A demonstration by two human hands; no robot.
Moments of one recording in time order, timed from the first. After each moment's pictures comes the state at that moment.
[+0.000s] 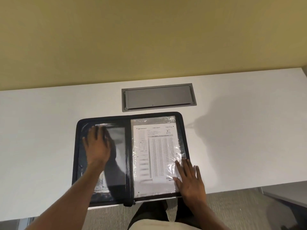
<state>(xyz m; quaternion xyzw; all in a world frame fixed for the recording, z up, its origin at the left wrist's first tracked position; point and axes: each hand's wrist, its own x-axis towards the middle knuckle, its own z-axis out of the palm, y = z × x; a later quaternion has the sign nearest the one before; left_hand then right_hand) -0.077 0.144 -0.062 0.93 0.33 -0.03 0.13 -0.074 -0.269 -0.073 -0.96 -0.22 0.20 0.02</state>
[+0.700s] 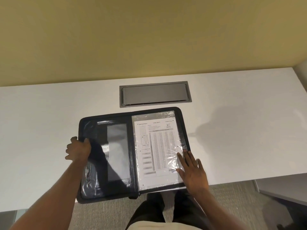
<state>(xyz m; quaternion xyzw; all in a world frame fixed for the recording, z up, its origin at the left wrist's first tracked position) -0.103 0.173 -0.041 0.72 0.64 -0.07 0.26 -0.053 -0.294 -0.061 -0.95 -0.22 0.23 -0.02</state>
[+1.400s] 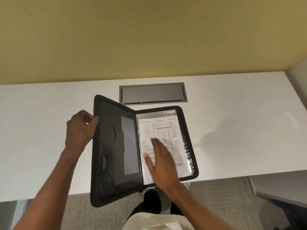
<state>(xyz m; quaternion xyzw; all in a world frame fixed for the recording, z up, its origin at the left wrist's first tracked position) -0.085 0.116 0.111 0.84 0.39 0.08 0.36 -0.078 -0.185 0.078 -0.91 -0.18 0.23 0.29</state>
